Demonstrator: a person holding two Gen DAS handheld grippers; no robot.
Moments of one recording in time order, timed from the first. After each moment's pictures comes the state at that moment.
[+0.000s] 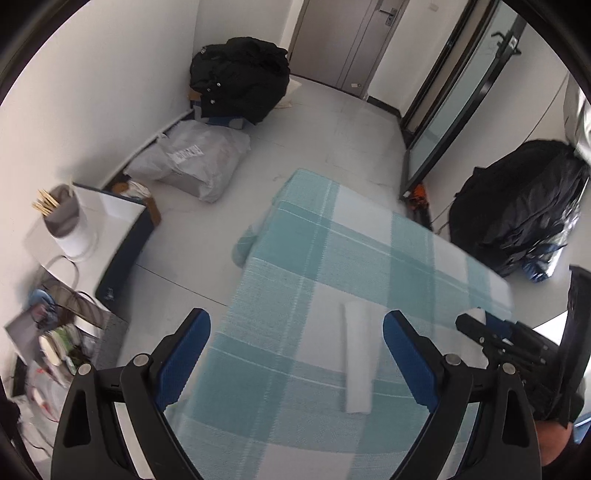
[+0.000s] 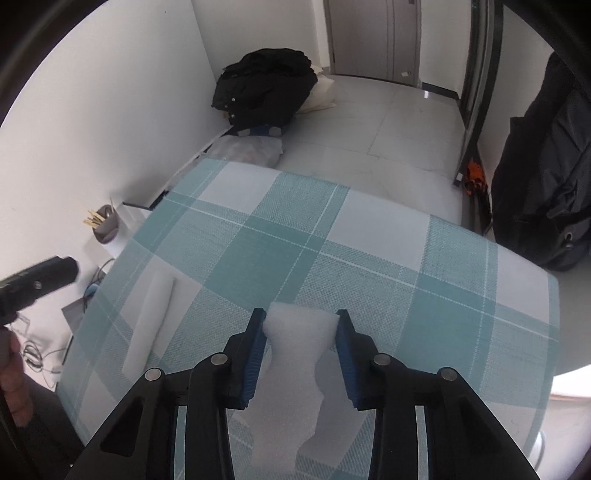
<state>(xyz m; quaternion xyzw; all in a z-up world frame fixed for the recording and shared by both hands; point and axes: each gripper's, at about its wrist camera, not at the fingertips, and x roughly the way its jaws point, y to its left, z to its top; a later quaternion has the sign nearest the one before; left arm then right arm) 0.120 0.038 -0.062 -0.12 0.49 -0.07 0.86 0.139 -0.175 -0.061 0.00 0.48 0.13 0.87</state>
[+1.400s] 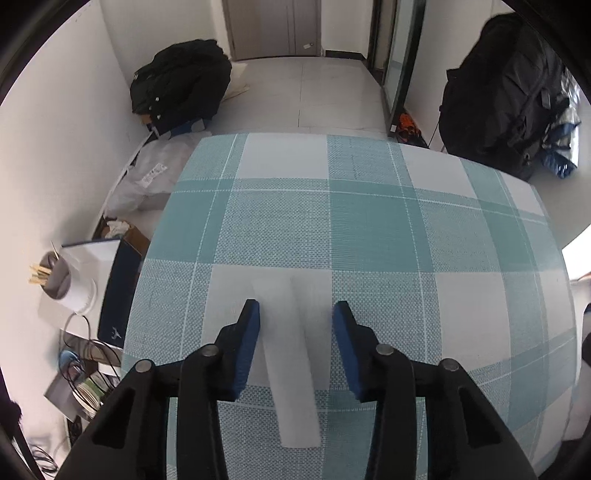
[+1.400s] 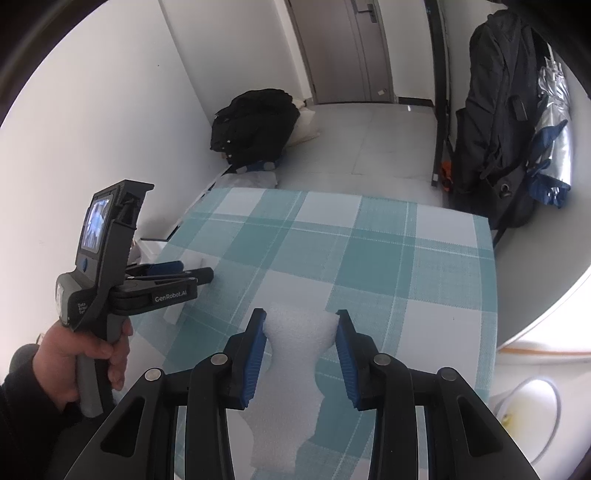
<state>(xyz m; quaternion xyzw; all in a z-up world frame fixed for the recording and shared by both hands) 0.123 -0.060 -0.100 0.08 0.51 -0.08 0.85 0.042 -0.229 -0.030 0.07 0.44 0.11 0.89</state>
